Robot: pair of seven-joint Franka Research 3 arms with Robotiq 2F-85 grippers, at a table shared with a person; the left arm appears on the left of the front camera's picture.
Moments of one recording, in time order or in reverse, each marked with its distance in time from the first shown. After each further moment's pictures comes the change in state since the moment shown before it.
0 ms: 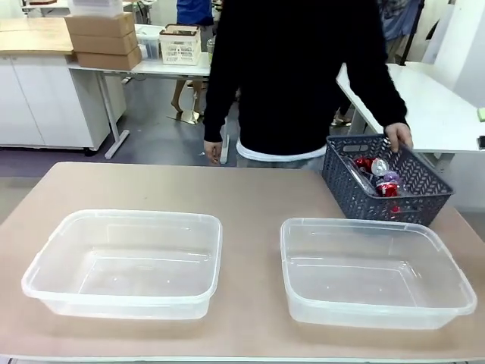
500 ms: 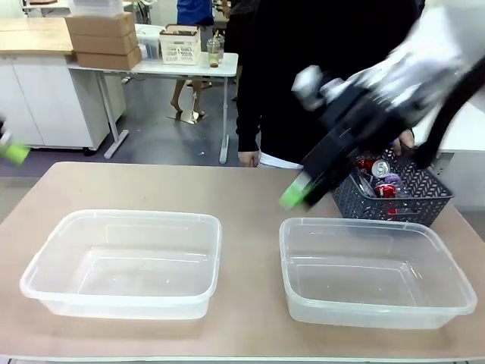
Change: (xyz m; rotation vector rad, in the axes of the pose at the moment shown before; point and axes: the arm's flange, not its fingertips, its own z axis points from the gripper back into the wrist) left arm -0.075 0.039 -0.029 0.376 0.649 0.033; right arm -0.061 0.186 -0.293 -0.044 0.676 0.303
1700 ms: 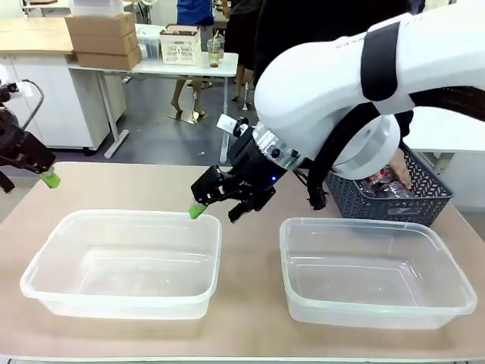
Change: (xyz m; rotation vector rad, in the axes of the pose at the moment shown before) left arm 0.058 -0.002 -0.068 0.311 0.037 -0.036; right arm 0.090 -0.021 -0.097 -0.143 -0.224 -0.303
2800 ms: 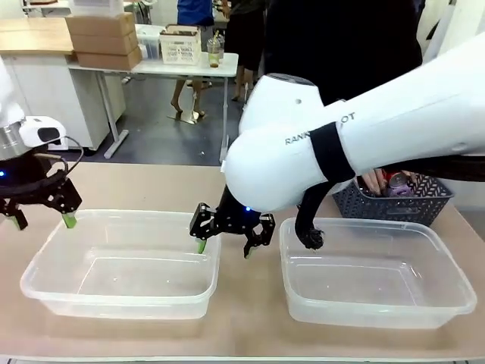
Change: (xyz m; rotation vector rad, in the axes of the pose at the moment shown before) left arm 0.016 0.001 -0.106 0.170 0.271 0.105; right arm -0.004 -0.006 -0.071 -0.368 0.098 -0.399
